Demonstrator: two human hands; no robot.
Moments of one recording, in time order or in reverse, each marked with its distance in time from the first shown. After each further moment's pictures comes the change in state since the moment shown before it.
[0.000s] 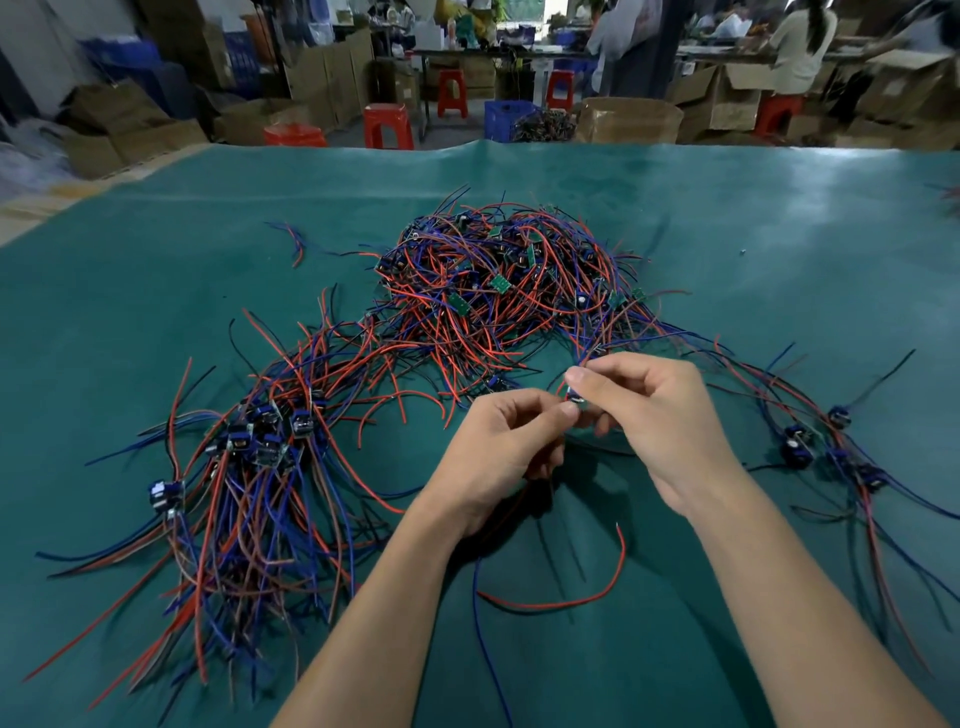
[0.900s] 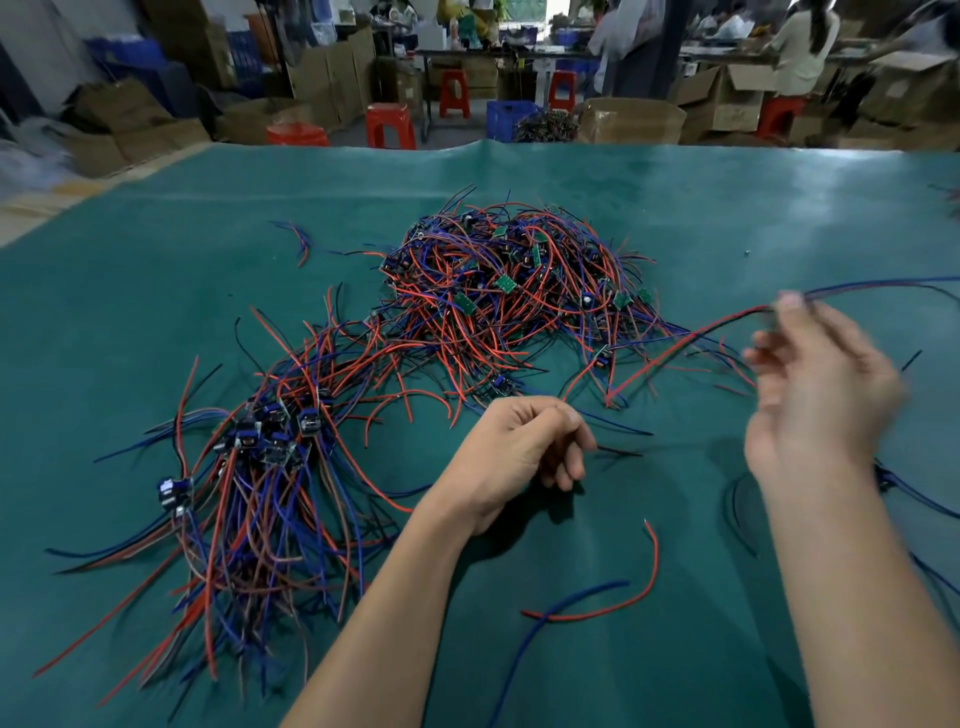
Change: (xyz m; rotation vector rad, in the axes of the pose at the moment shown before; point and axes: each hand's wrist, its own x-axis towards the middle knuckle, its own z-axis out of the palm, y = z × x) left_hand -0.004 0.009 0.002 0.075 -0.073 -0.038; right_hand 0.011 -0.029 -0.051 0.529 0.731 -0.087
